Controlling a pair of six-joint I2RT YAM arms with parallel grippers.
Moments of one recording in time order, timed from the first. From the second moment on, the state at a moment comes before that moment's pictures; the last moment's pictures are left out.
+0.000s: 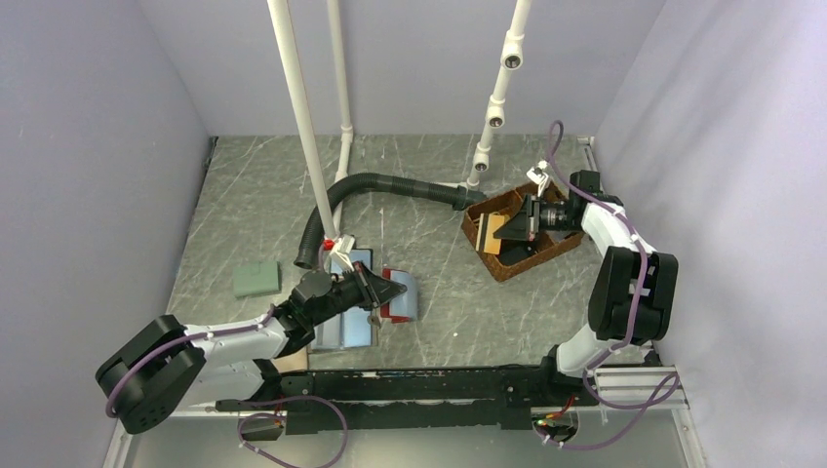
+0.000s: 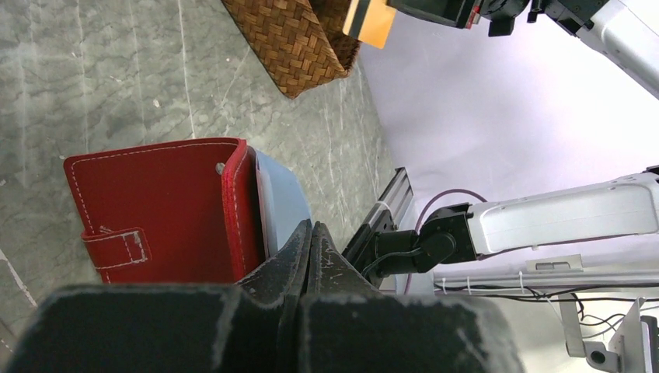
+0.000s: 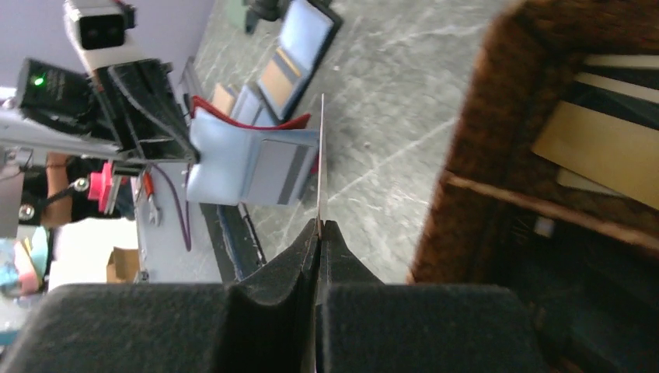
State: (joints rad) left arm -0.81 1.13 0.22 0.79 0.16 -1.03; right arm -0.14 1.60 1.08 -0.72 -1.23 -0.32
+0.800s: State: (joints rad) left arm -0.78 1.16 0.24 0.78 0.21 -1.03; right arm -0.11 1.70 1.18 -0.32 -0.69 0.39
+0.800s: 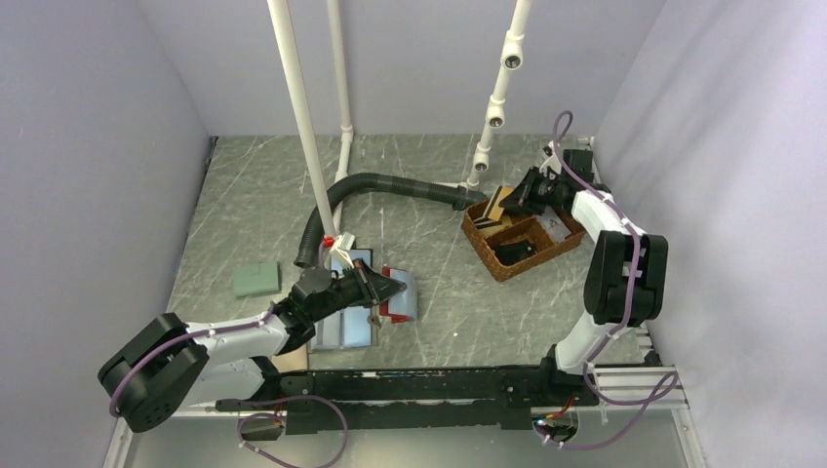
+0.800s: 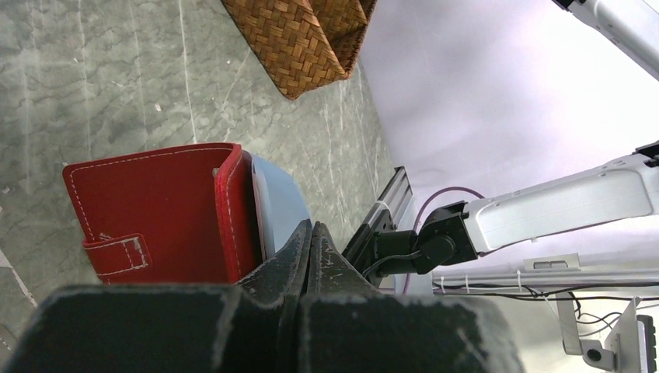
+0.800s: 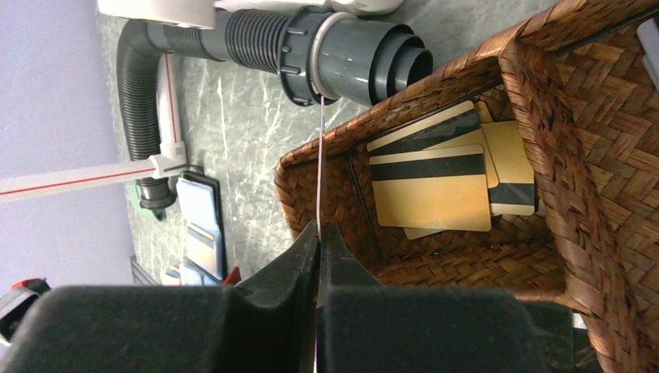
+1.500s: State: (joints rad) left arm -0.77 1.19 0.38 0.65 0.28 -0.98; right arm -0.11 1.56 1.18 -0.45 -0.52 0.13
